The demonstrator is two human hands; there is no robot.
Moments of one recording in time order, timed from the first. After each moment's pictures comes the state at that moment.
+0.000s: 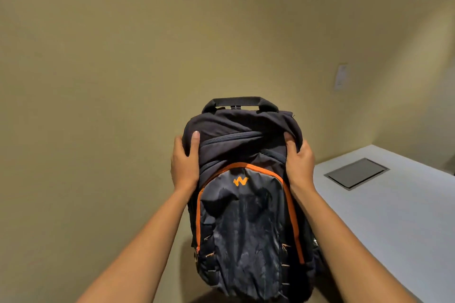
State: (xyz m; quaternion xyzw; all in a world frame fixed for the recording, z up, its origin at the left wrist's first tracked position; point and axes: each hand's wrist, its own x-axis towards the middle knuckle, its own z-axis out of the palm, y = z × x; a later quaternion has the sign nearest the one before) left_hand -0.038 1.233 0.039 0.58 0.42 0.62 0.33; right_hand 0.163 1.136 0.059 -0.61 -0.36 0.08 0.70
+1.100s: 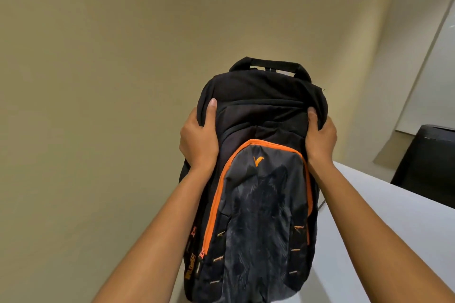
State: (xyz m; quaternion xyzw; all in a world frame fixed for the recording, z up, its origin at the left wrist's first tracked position) left_hand 0.359 1.393 0.114 0.60 0.34 0.63 0.36; right_hand 0.544 1.284 0.112 -0.66 -0.24 -0.11 0.70
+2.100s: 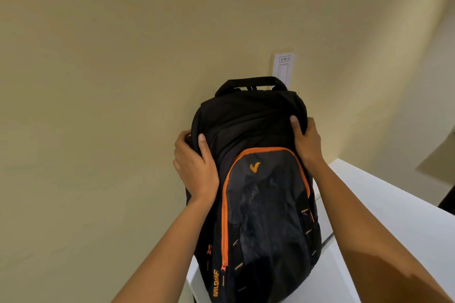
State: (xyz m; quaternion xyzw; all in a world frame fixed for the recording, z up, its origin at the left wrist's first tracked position) left_hand 0.516 1.443 0.030 0.58 0.46 0.64 0.21; right_hand 0.740 1.391 0.046 -0.70 -0.37 0.05 0.60
